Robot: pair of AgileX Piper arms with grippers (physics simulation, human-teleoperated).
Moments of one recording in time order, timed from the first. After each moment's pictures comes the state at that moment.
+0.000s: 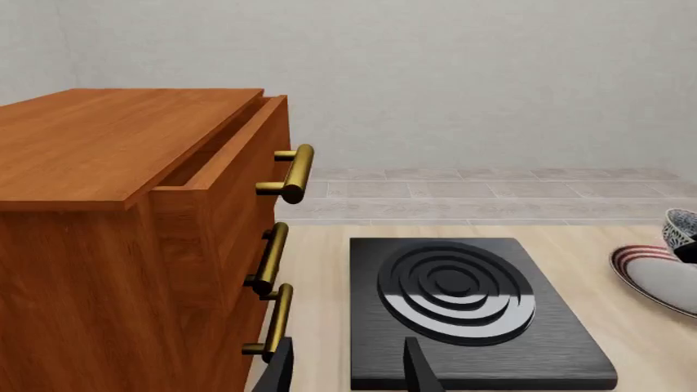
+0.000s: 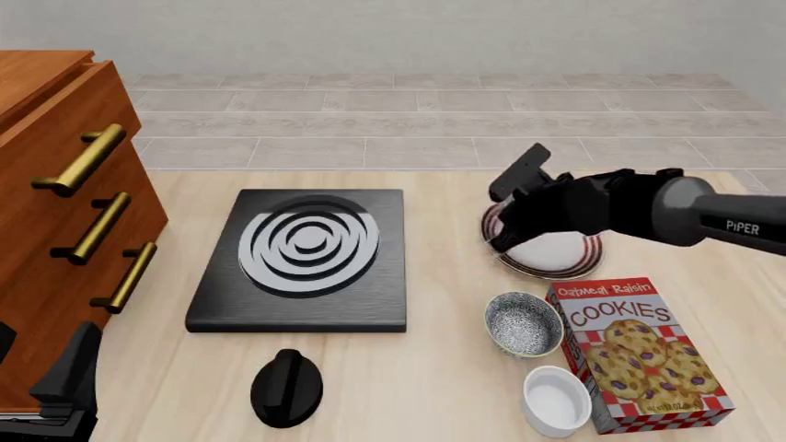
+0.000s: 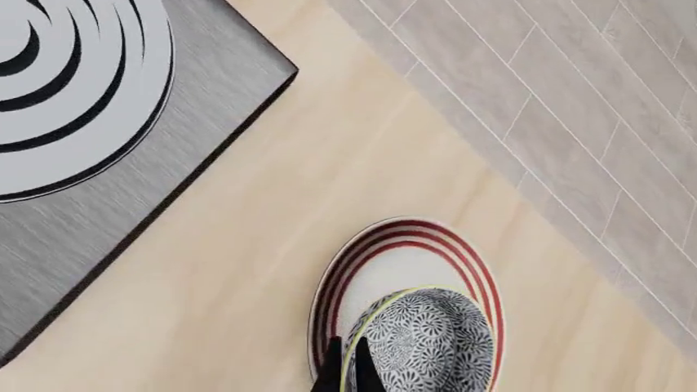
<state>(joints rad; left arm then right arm) 0.00 0.01 -0.01 0.00 0.00 0.26 1.79 -1.13 0.20 -0.54</state>
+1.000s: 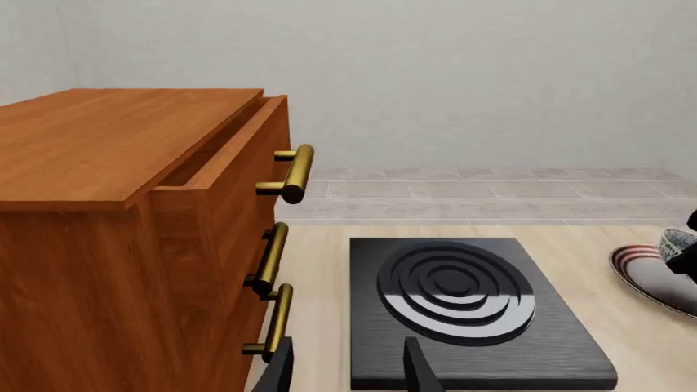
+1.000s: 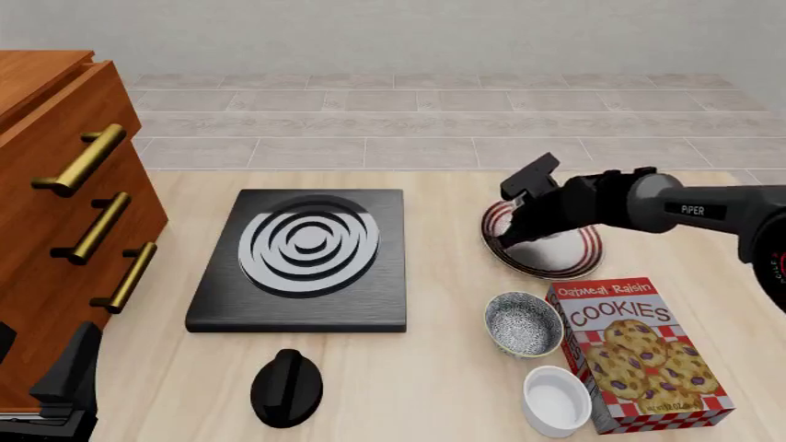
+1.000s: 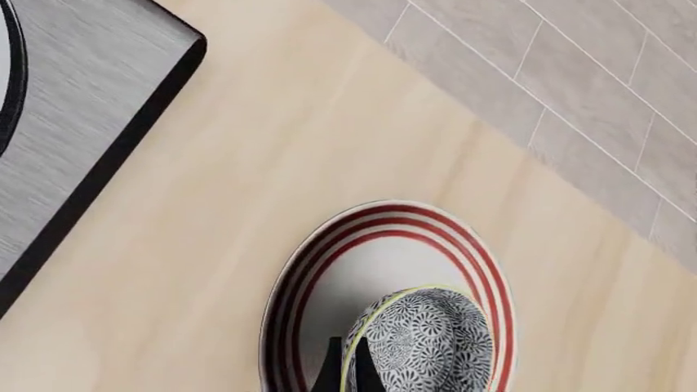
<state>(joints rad) 0.00 0.01 -0.01 0.00 0.00 0.17 1.98 -1.26 0.22 -0.46</state>
